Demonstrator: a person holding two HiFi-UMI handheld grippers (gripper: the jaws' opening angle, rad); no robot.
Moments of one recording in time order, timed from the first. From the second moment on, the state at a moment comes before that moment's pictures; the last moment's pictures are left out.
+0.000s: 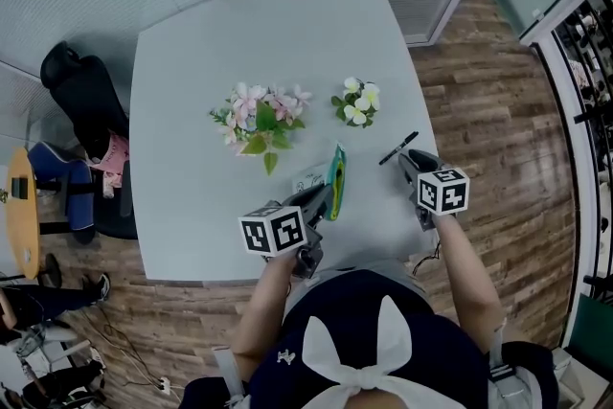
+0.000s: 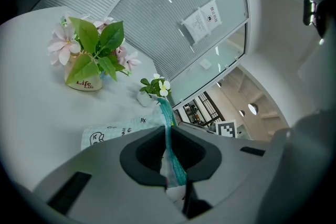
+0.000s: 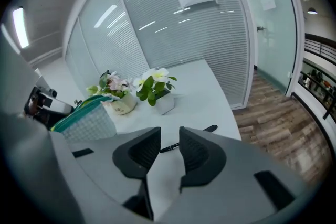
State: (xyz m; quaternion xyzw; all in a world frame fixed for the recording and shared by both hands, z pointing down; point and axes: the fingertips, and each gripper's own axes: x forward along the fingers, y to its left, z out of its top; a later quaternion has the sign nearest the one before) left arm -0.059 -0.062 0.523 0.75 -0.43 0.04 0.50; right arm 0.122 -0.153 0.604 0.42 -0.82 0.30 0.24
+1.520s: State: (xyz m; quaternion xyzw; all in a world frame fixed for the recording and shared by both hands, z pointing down) left arm -0.051 -0.074 0.532 0.75 -0.39 0.04 0.54; right arm 0.177 -0.229 0.676 0.58 -0.63 0.48 0.19
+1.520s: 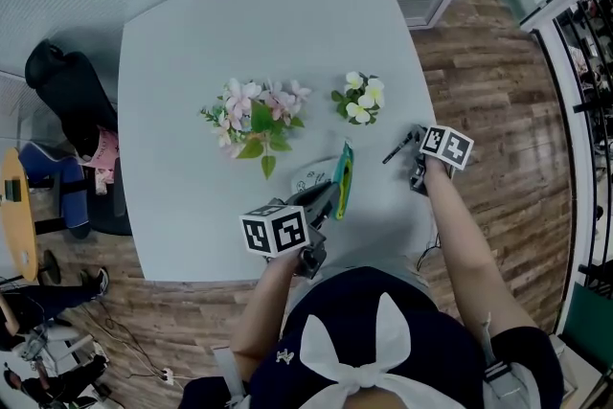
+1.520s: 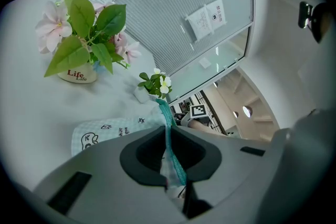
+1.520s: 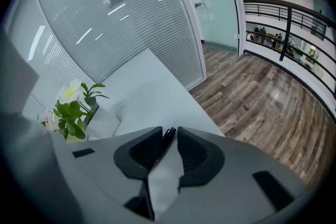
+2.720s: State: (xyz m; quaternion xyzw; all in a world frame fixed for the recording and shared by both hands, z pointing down) left arm -0.053 -0.066 0.532 0.76 -0.39 0.05 0.52; right arm 0.169 -0.222 0.639 0.56 -0.66 0.46 0.19
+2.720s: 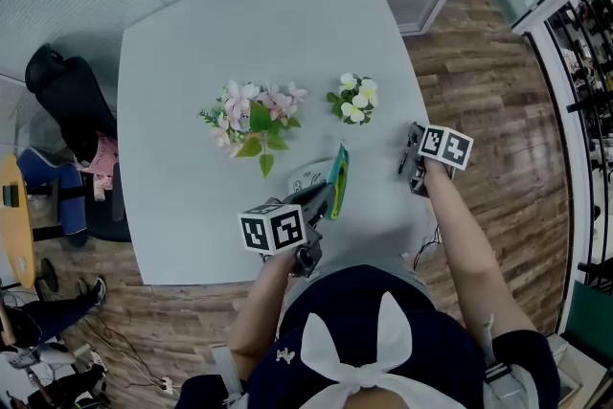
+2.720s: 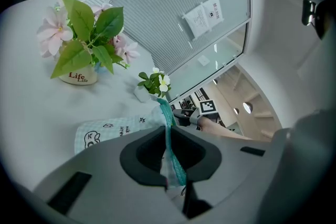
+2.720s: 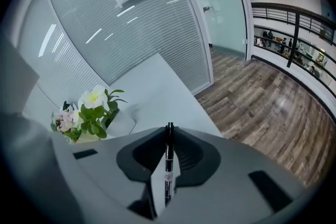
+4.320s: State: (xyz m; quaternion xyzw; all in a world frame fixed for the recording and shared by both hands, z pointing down) left arm -0.059 -0.056 0.532 0.75 -0.42 0.04 0.51; right arm 0.161 -0.178 0.537 0.51 -0.74 0.43 0.03
